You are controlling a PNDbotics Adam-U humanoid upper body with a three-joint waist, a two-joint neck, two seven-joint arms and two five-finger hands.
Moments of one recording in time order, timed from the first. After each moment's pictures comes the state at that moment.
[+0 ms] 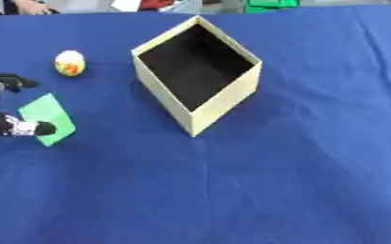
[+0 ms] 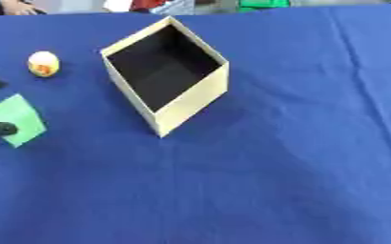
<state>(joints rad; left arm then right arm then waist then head) -0.36 0.98 -0.15 -1.65 -0.49 0.16 -0.53 -0.68 -0.54 -0.04 -1.79 0.25 0.00 -0.23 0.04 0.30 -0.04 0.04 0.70</state>
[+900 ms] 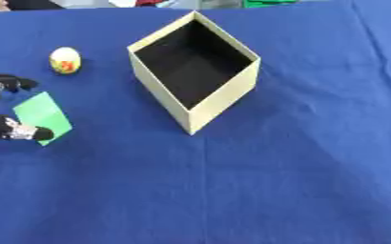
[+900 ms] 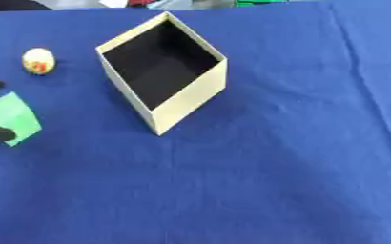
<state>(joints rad) -0.38 0.97 -0.16 -1.62 -0.53 0.15 -0.54 -0.69 -0.54 -0.04 -1.79 0.25 0.00 -0.23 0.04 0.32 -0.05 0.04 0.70</state>
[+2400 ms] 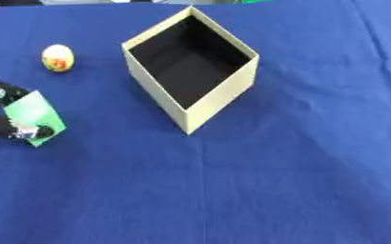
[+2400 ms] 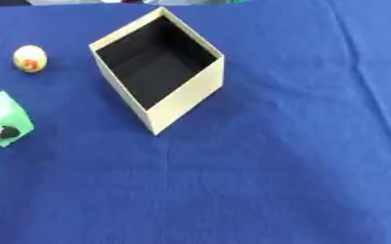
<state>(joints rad) -0.43 0.93 -0.18 -1.51 -0.57 0.16 -0.53 -0.70 -0.54 -0.04 -1.78 0.25 0.00 -0.20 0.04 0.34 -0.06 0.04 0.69</state>
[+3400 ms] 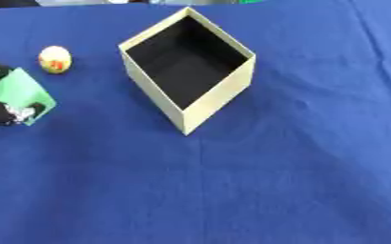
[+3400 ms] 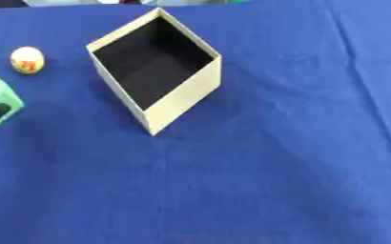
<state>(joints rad) -0.47 0.92 -0.14 -1.61 -0.55 0.21 -0.41 -0.69 -0.54 -0.04 -1.77 0.25 0.00 -0.19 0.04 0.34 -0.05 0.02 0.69</state>
